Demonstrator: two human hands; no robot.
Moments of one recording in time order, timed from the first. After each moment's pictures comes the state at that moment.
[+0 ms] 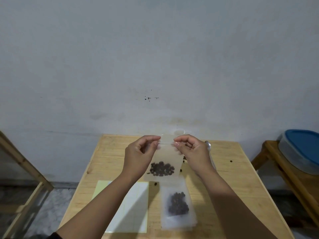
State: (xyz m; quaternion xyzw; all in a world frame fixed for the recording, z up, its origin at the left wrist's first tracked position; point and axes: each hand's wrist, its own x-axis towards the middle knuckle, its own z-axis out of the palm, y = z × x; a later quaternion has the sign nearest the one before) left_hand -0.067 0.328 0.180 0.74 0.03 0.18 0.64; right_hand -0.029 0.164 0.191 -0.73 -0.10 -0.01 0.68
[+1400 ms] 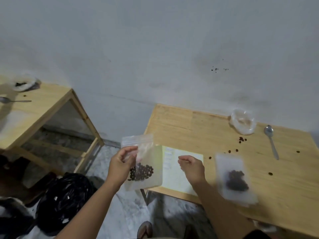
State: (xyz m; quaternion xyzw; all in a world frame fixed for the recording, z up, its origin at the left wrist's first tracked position) left_hand -0.214 0.534 0.063 0.71 0.25 0.14 0.64; right_hand -0.115 0.323 0.033 -0.79 0.08 0.18 0.58
